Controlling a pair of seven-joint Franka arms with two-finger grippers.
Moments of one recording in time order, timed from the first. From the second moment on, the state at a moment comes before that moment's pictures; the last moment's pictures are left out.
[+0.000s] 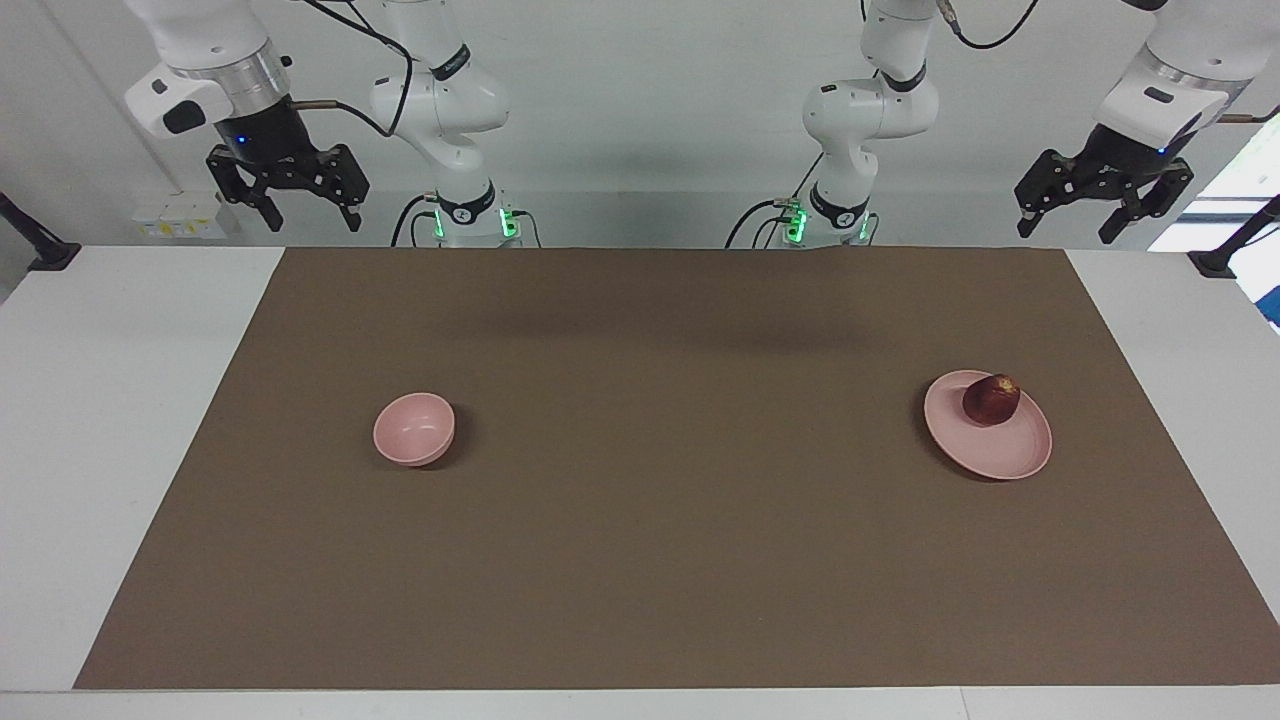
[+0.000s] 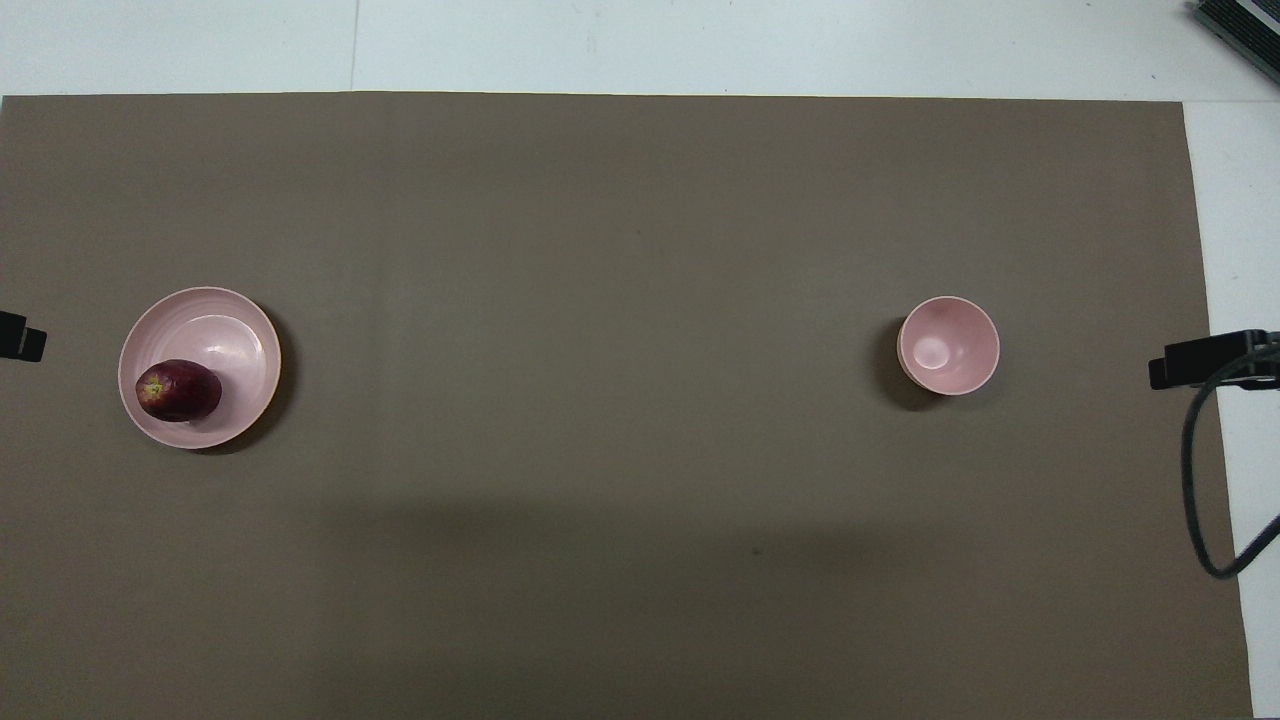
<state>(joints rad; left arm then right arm) 0.04 -0.01 -0.03 -1.43 0.01 1.42 0.18 0.07 -0.11 -0.11 -1.60 0.00 1.50 0.00</state>
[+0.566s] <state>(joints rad) 0.03 -0.01 -0.06 -1.43 0.01 1.42 0.18 0.07 -0.11 -0.11 -1.60 0.00 1.50 0.00</state>
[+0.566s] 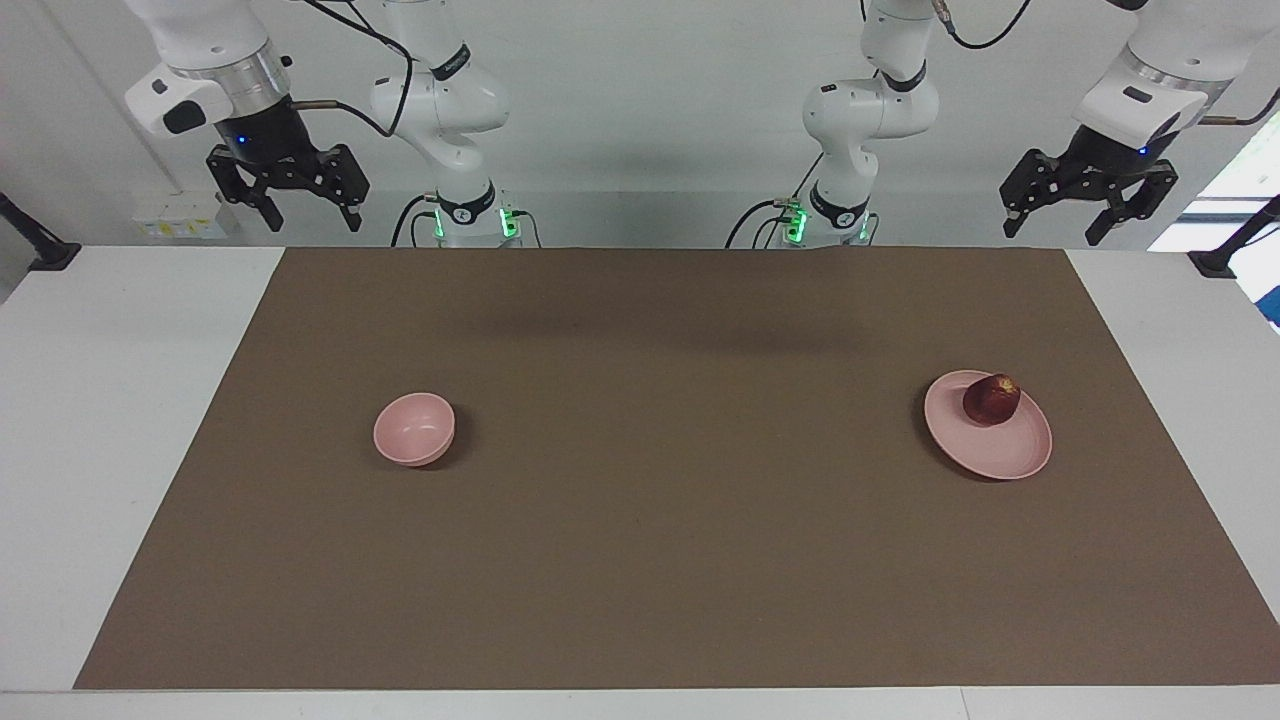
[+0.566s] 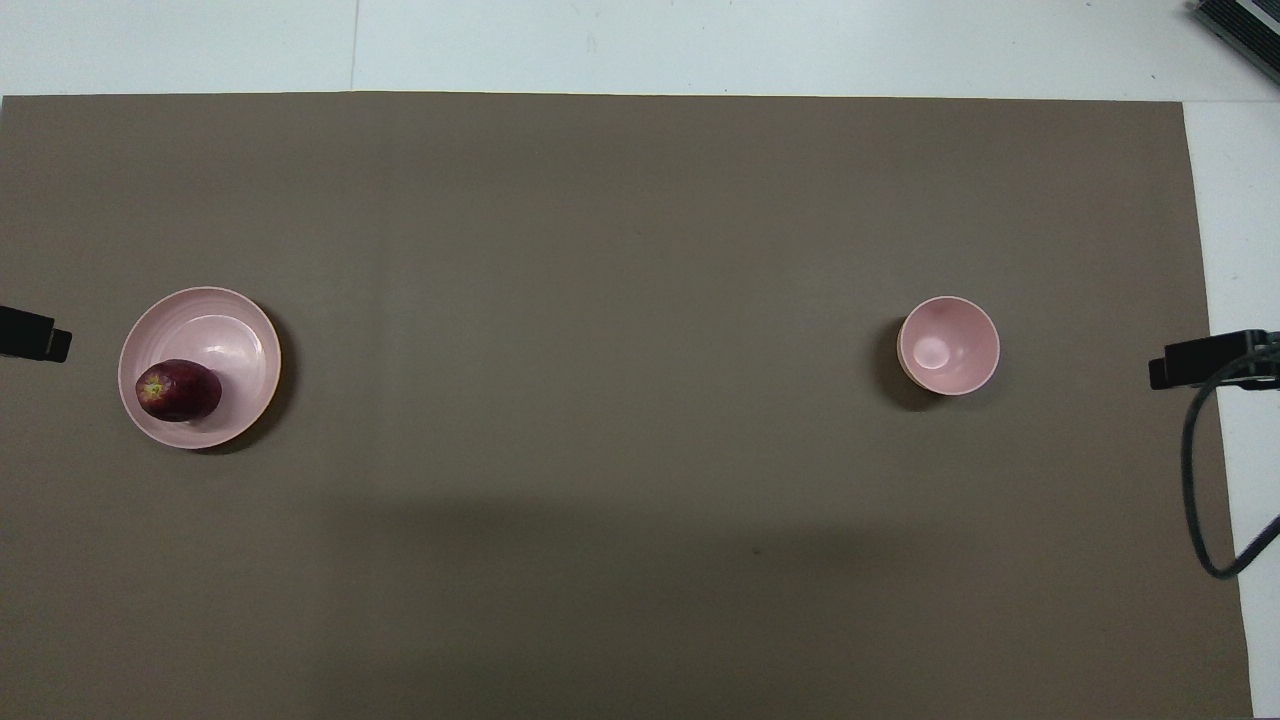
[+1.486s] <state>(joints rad) 0.03 -0.02 -0.06 -1.47 0.01 1.48 0.18 0.07 -0.11 -0.11 -1.60 0.00 1.50 0.00</state>
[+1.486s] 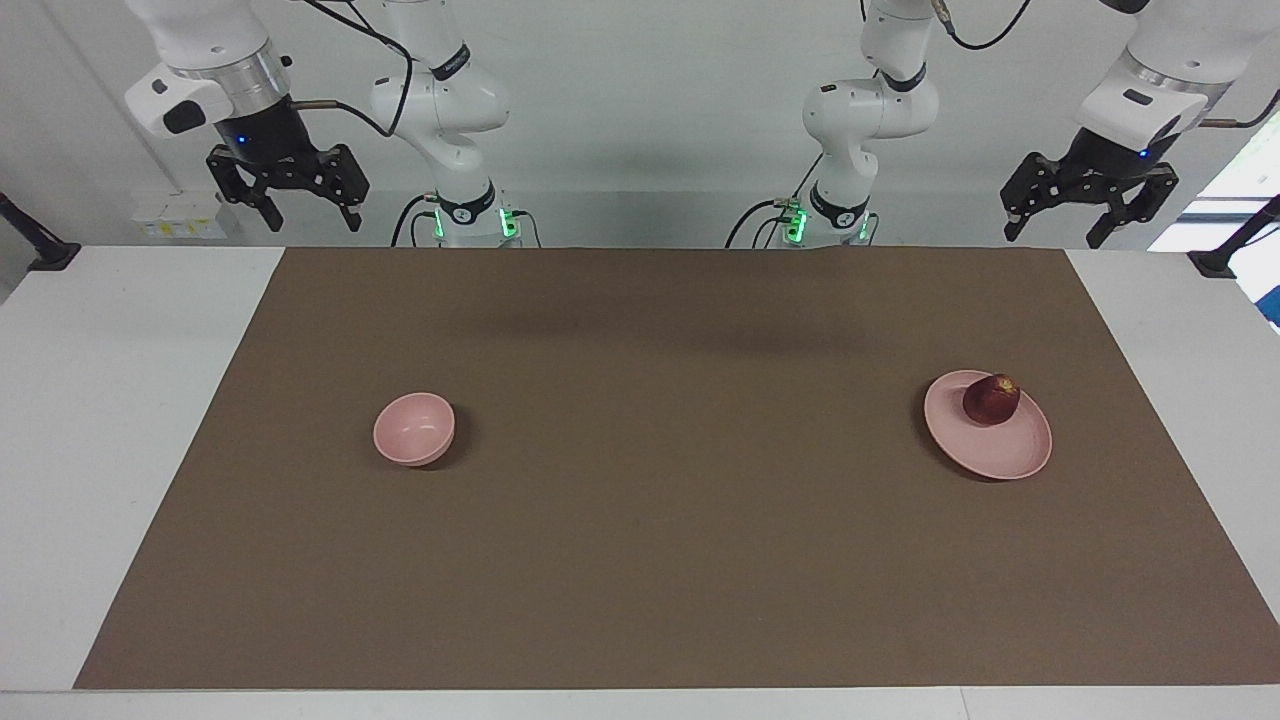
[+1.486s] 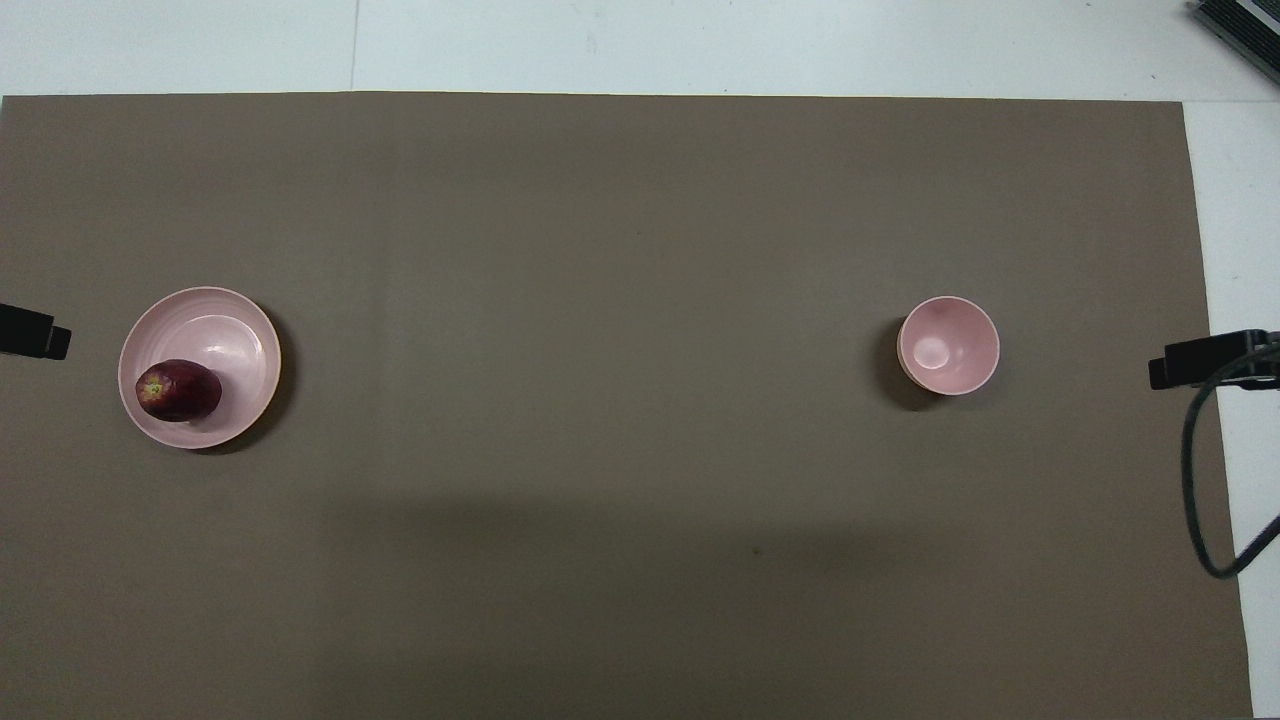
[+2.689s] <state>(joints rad) 0.20 0.04 -0.03 -2.05 0.00 2.18 0.40 0.07 -0.11 -0.11 -1.60 0.00 1.50 0.00</state>
